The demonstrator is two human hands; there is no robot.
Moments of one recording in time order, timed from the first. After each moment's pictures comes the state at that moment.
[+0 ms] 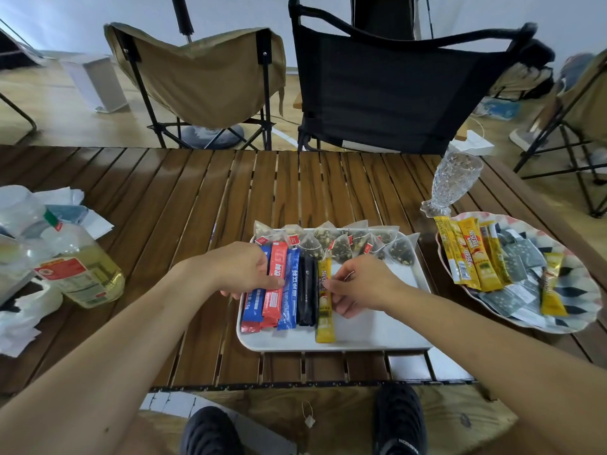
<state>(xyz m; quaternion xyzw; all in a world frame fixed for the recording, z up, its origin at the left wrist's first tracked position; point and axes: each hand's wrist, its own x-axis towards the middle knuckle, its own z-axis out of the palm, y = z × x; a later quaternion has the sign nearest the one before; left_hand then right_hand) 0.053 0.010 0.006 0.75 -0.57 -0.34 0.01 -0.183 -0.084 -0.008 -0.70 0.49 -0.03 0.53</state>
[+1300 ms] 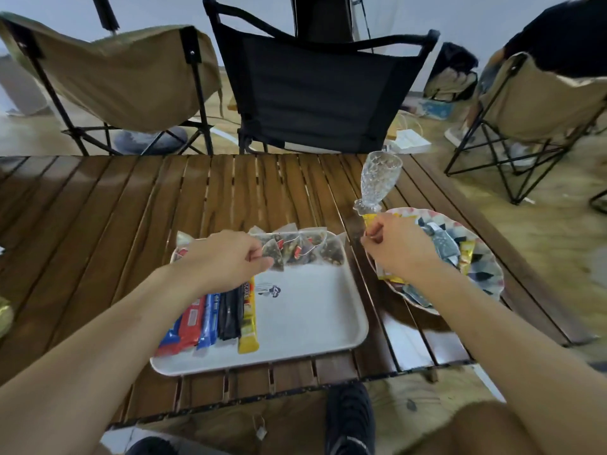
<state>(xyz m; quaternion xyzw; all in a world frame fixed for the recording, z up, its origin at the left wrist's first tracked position) -0.025 -0.045 0.022 0.74 -0.65 -0.17 0.08 -0.301 -0.165 0.036 -0.80 0.58 -0.12 0.09</state>
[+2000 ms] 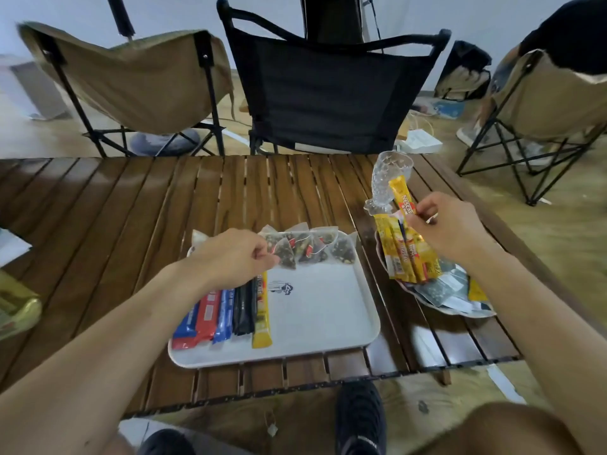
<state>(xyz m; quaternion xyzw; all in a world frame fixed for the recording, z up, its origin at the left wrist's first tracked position) -0.023 -0.037 0.029 0.74 -0.64 -0.20 0.11 -0.349 -0.194 0.057 -0.76 0.61 -0.19 0.10</state>
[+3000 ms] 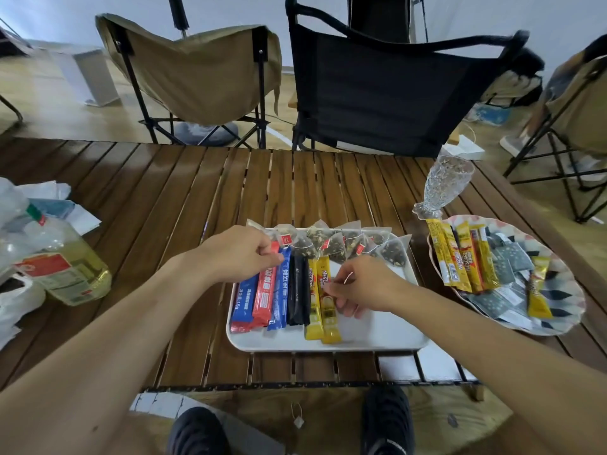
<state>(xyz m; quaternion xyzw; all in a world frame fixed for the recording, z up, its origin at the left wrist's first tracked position) 0.049 0.001 0.014 0.75 -0.59 -0.27 0.10 -0.196 -0.090 0.000 -0.74 0.48 0.02 0.48</state>
